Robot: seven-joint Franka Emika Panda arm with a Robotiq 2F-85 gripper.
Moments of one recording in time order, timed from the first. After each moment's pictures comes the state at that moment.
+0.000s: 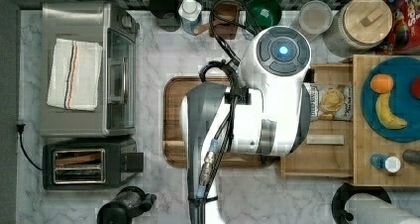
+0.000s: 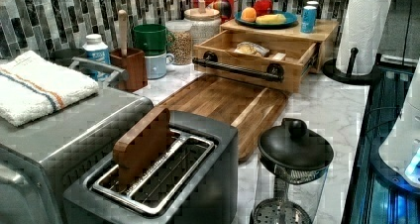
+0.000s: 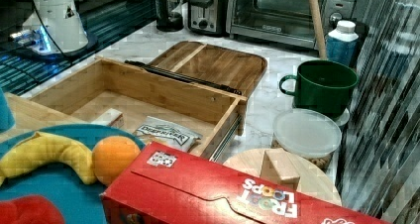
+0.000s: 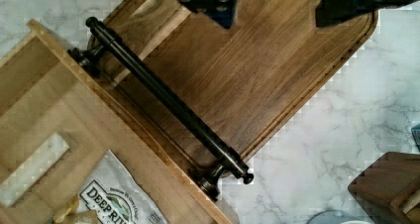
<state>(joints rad) -0.04 0.05 -0.04 -1.83 0.01 0.26 -0.07</state>
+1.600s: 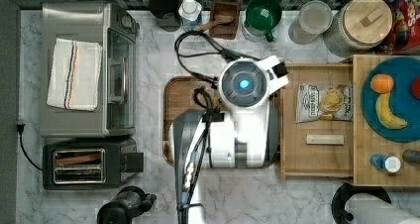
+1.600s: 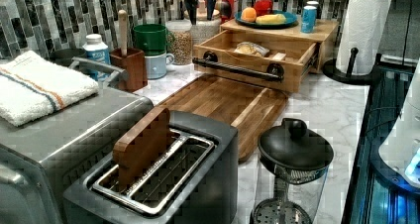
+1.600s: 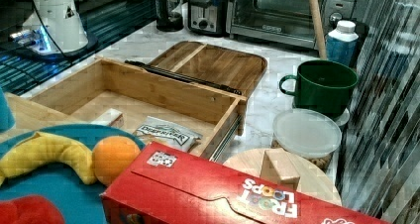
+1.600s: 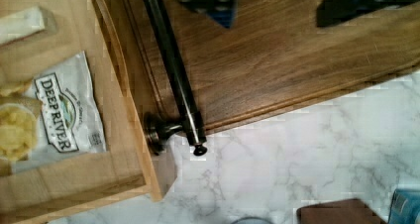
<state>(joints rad) -0.03 -0.02 0.01 -2.11 -0.12 0.59 -0.45</state>
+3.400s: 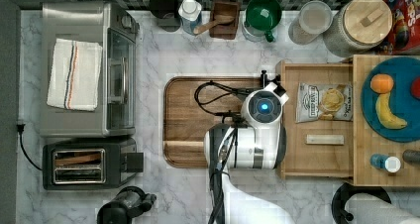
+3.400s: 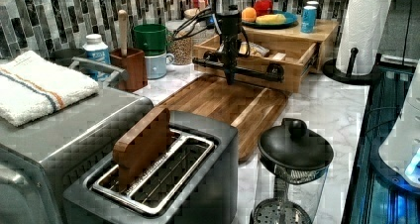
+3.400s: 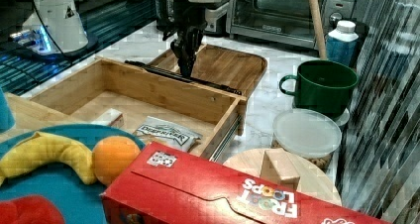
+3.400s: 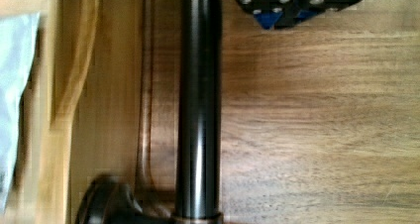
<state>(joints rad) -0.22 0.19 0.06 -2.33 -0.12 0.92 -0.89</state>
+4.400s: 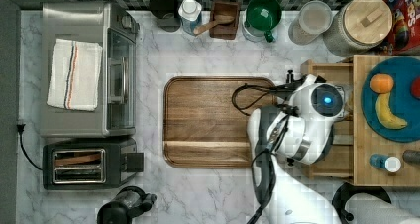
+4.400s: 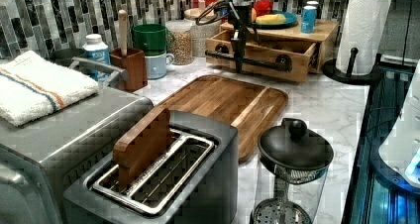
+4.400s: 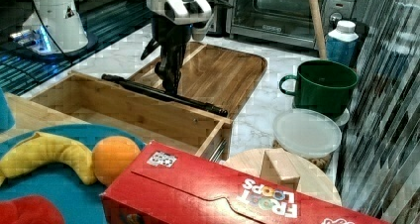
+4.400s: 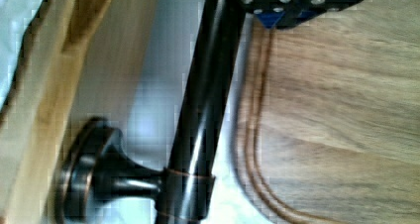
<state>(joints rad) -0.37 0.30 0.01 -2.17 0.00 0.85 -1.35</state>
